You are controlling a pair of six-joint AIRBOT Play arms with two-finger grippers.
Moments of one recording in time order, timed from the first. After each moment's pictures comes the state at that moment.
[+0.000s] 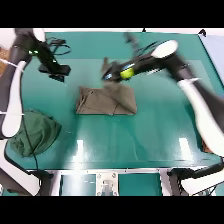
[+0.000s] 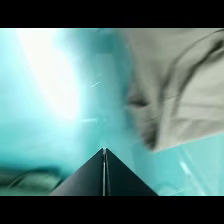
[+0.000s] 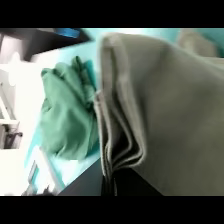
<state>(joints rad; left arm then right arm) -0.12 -1.79 2.03 1.49 -1.72 -1.50 0.45 -1.70 1.62 -0.61 1.03 1.39</state>
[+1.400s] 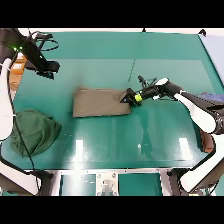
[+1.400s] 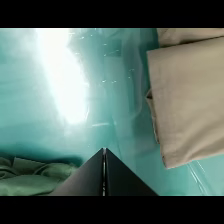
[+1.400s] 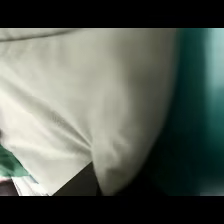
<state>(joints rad) -0.07 -1.75 2.03 1.52 -1.72 -1.49 0.13 -1.85 1.30 -0.51 1.10 1.31</state>
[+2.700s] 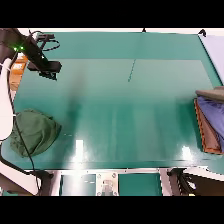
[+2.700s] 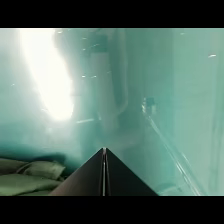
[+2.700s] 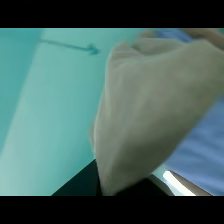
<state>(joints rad) -0.07 -1.75 2.03 1.44 -1.74 -1.49 -1.21 -1.31 1.64 -0.96 1.53 1.70</state>
